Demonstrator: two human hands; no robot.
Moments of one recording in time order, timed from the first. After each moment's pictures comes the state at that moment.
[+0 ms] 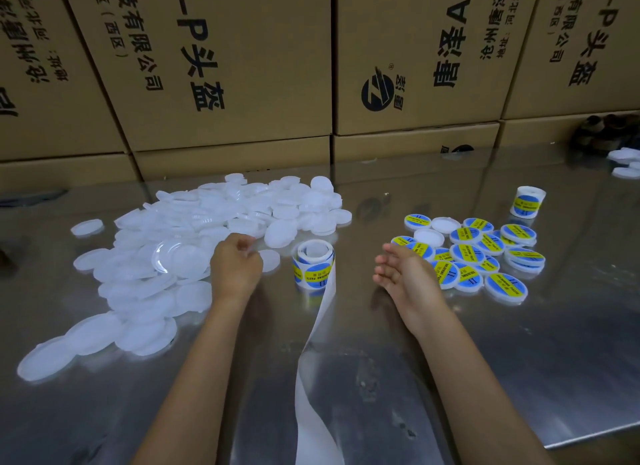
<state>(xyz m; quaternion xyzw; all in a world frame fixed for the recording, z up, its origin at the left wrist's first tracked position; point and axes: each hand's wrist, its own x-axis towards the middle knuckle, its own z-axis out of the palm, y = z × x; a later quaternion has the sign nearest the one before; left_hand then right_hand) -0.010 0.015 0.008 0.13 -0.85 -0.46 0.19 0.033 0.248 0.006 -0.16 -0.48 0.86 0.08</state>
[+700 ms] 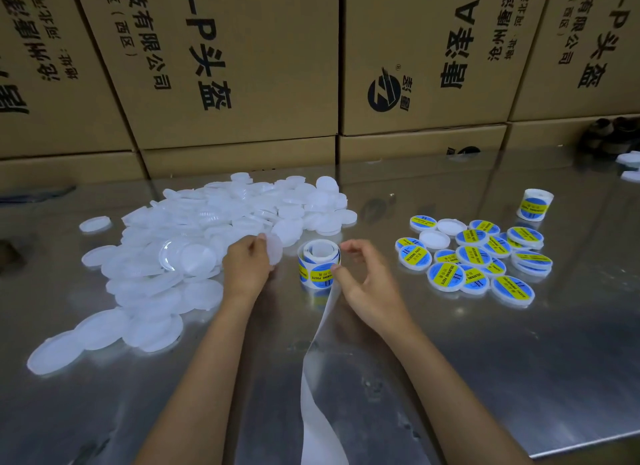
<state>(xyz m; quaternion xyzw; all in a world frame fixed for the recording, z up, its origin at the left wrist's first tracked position) -0.016 0.019 0.003 0.10 -0.83 -0.51 0.18 0.041 0.205 -0.014 0.05 -0.81 0.56 0.18</state>
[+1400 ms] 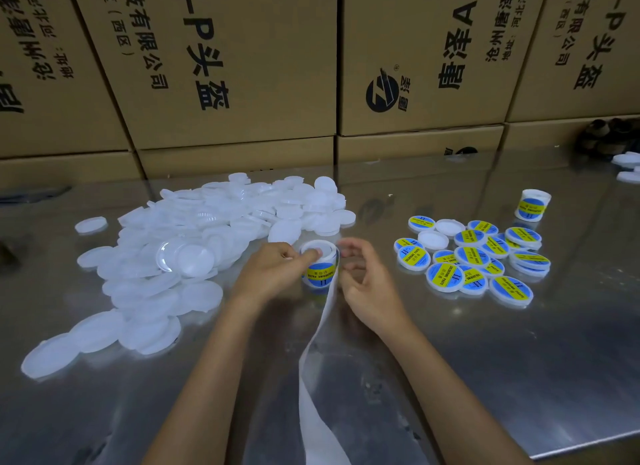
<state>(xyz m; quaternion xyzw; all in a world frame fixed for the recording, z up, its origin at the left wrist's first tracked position) -0.004 0.042 0.021 0.04 -0.90 -0.44 0.01 0.036 0.203 -0.019 0.05 -0.78 0.60 0.17</state>
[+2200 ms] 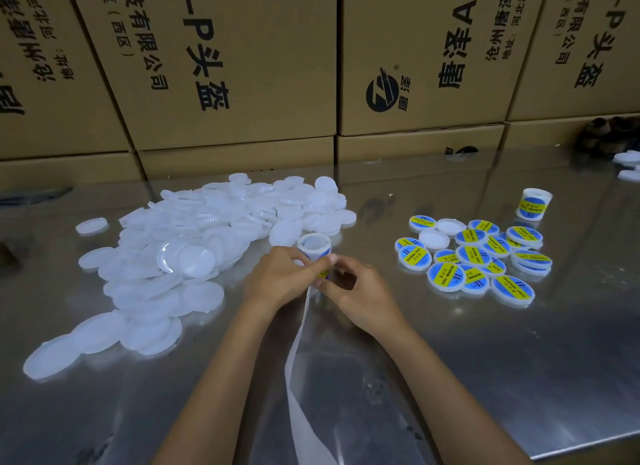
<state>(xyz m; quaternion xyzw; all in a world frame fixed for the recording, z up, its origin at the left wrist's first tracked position) 0.002 0.052 0.012 0.01 -0.90 -0.44 0.01 0.029 0.199 -0.026 0.04 -0.86 0.50 0.12</state>
